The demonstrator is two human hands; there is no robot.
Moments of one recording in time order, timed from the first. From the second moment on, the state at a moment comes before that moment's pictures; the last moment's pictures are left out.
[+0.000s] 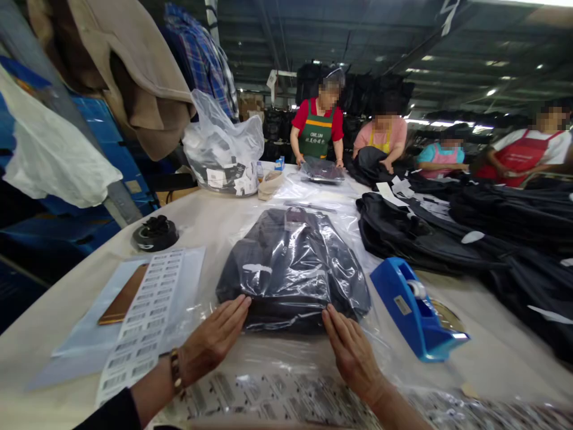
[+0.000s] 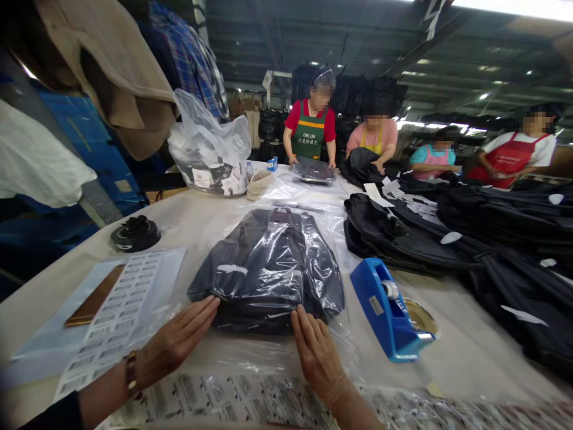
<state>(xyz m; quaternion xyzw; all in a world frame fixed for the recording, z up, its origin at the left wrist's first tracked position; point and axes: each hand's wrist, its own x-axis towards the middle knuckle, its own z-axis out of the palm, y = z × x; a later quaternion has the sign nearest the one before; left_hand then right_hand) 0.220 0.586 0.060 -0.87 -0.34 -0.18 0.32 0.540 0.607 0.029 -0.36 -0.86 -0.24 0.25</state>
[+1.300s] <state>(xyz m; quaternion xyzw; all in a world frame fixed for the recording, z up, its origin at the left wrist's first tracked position) 0.331 0.643 0.050 -0.94 -0.23 -0.17 0.18 0.539 0.561 0.022 -0.38 -0.88 -0.17 0.22</state>
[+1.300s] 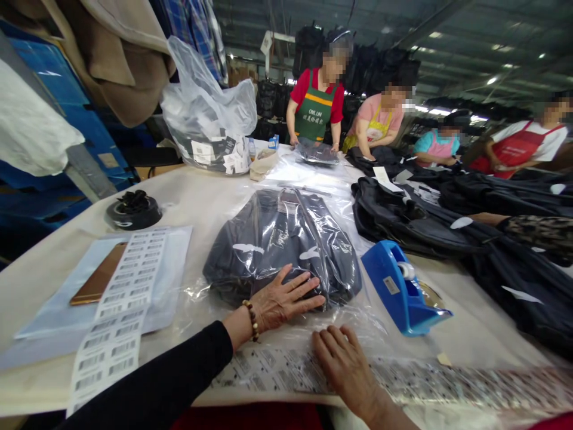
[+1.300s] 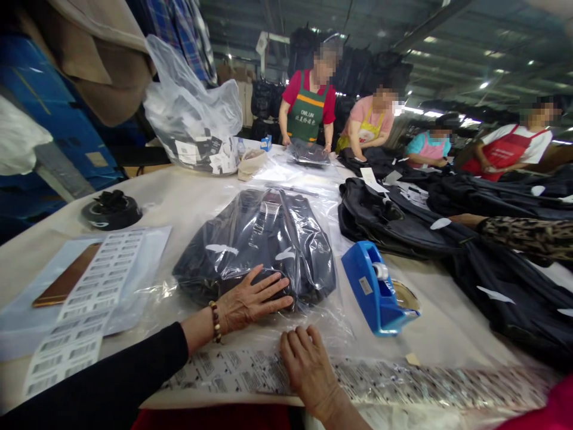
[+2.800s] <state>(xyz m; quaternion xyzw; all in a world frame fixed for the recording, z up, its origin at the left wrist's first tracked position) 0.351 0.637 0.050 -0.90 -0.23 -0.30 0.23 0.608 0.600 0.048 -0.38 -0.88 -0.11 0.25</state>
